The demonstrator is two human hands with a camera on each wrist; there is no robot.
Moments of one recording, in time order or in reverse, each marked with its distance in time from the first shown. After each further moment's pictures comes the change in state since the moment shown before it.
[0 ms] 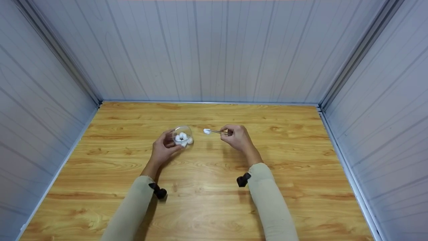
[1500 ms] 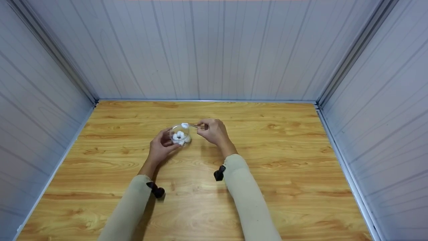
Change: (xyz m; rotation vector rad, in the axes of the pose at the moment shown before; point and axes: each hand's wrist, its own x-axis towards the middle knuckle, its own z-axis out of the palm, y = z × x) left_hand -0.001 -0.001 -0.004 0.029 0.019 -0.028; right_hand 0.044 -0.038 0.061 -0.086 0.011 -0.057
